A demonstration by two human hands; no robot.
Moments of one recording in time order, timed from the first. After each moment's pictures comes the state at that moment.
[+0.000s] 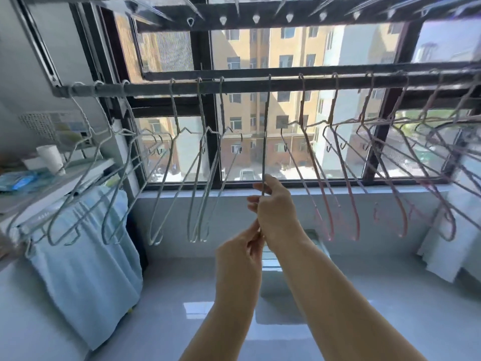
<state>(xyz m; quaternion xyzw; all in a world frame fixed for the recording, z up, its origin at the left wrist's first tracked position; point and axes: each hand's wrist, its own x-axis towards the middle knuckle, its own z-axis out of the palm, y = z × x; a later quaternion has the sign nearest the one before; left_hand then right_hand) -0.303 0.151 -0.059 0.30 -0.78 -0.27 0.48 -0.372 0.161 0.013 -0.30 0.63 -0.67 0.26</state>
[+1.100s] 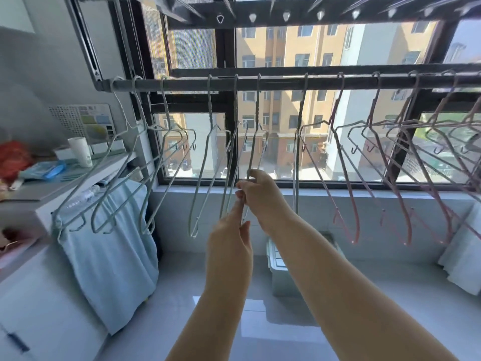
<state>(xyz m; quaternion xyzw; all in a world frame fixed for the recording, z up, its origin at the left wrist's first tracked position) -0.246 0.110 -0.045 0.36 -0.78 -0.15 0.49 -0.325 0.104 0.025 -0.38 0.64 -0.58 0.32</state>
